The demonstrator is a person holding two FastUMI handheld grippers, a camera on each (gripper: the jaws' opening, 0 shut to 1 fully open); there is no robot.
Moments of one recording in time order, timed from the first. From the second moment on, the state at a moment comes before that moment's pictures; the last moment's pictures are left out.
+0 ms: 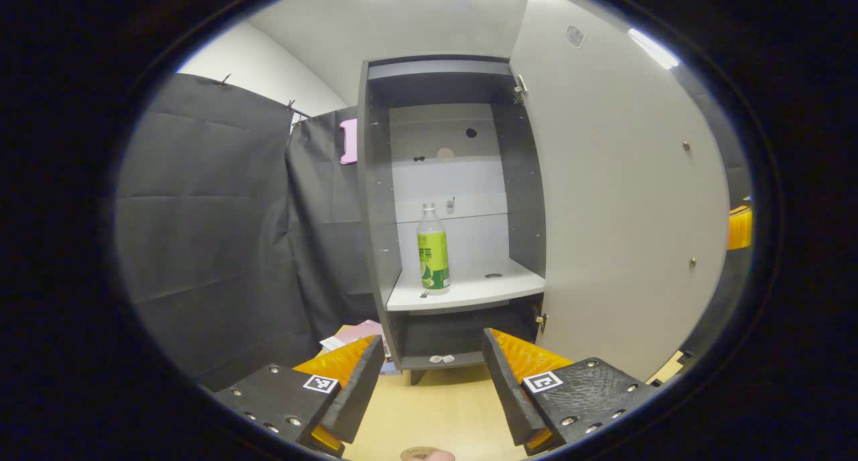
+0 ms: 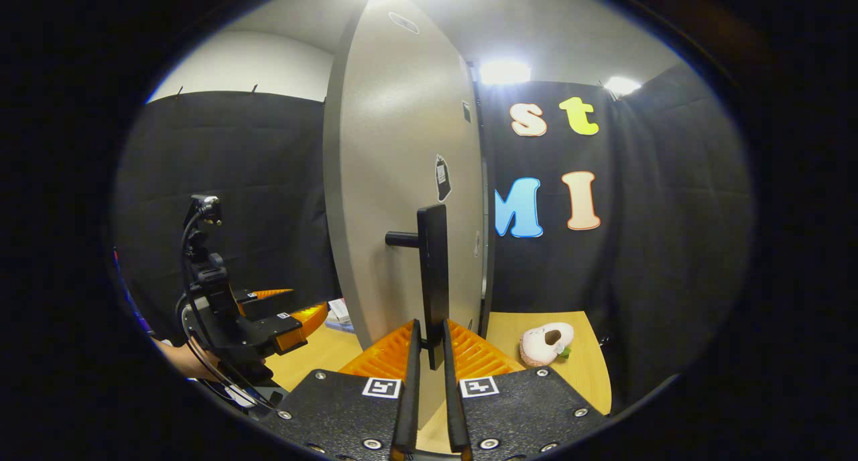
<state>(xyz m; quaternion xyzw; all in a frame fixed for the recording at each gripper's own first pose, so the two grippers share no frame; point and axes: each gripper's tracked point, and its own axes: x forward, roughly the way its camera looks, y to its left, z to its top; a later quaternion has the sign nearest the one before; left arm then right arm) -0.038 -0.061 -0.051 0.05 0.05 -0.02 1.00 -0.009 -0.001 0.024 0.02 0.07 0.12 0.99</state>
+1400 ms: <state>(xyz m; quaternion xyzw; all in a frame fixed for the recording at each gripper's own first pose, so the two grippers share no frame) 0.291 -0.057 -0.069 0.06 0.01 -0.07 1.00 -0.051 -0.117 0.012 0.05 0.02 -0.23 0.97</state>
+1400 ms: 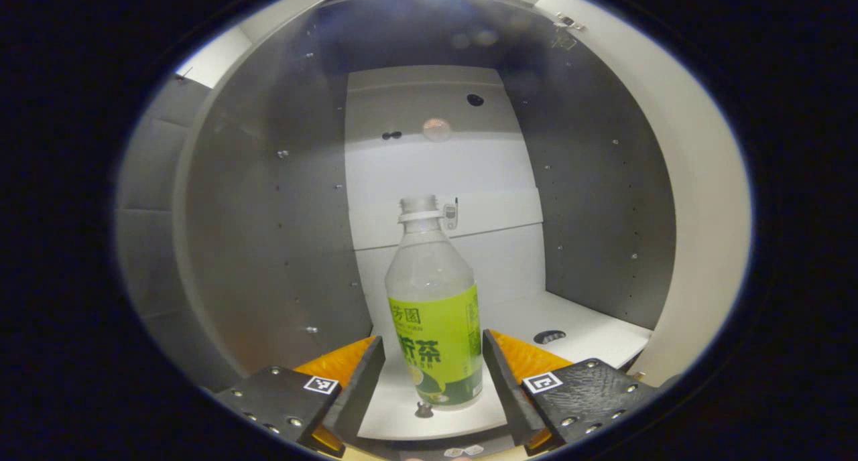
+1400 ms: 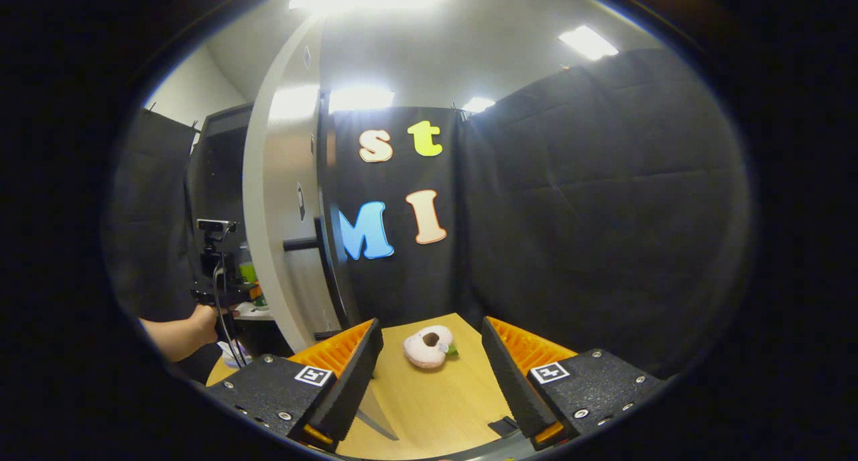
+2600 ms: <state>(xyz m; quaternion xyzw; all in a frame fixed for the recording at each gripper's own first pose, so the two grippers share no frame) 0.144 -0.022 -0.004 0.05 -0.05 0.01 1.00 -0.004 -0.156 -0.007 0.03 0.04 -0.14 0.99</state>
